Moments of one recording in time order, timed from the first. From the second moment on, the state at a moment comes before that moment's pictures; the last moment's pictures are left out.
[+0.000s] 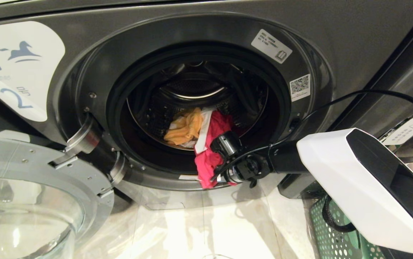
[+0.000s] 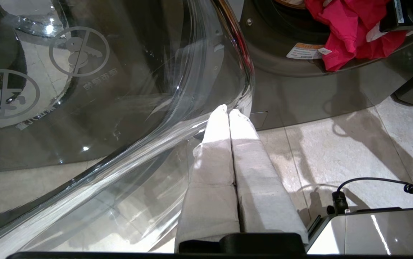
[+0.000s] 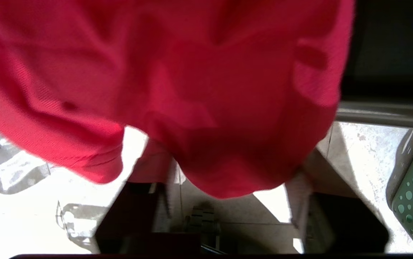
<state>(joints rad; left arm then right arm) -0.01 0.00 0.00 0.01 -0.03 0.07 0.66 2.42 -1.86 0.27 -0.37 0.50</state>
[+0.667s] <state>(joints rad) -0.01 0.00 0.00 0.01 -0.03 0.07 0.66 2.41 -1.89 0.27 -0.35 0.46</state>
